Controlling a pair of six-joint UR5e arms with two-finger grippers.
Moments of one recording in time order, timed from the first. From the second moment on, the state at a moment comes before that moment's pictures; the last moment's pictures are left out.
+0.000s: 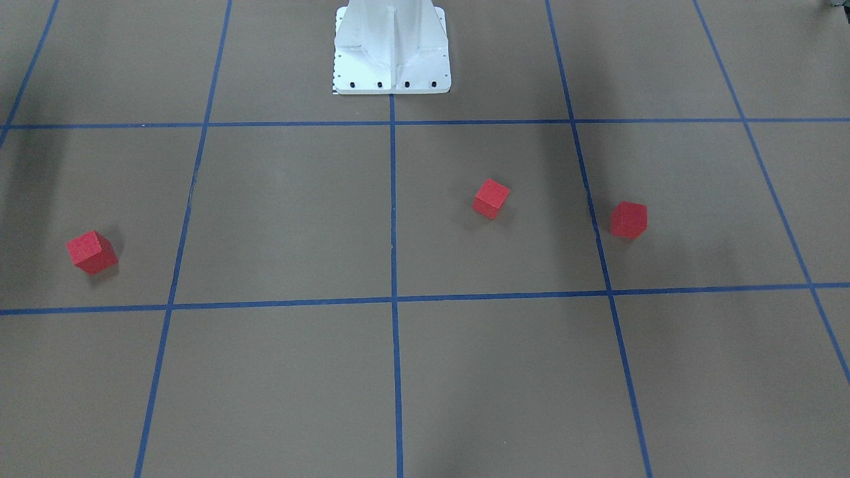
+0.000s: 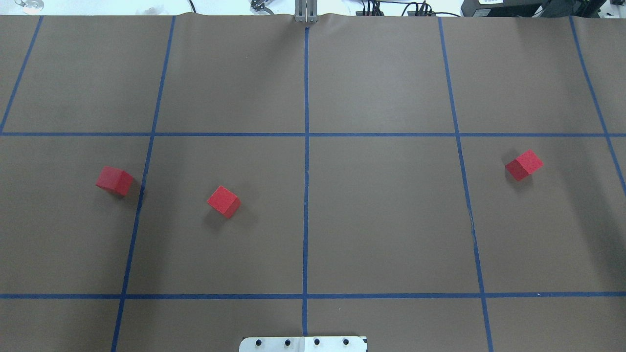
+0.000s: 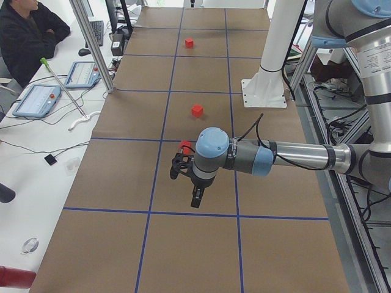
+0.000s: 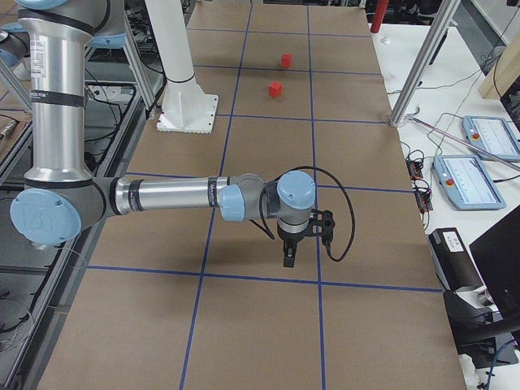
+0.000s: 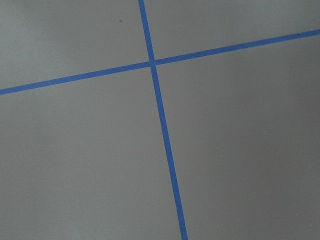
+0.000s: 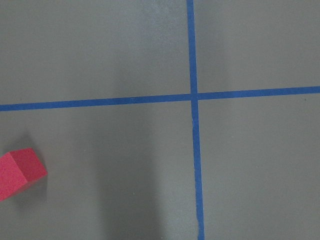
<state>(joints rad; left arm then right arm) -1.58 -1.24 -1.96 -1.71 -2.34 0.05 1.52 -1.64 1.72 -1.54 2.37 0.17</state>
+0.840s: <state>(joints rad) -1.58 -1.23 -1.94 -1.74 -2.35 0.06 1.51 -1.64 1.73 -1.54 2.37 0.17</state>
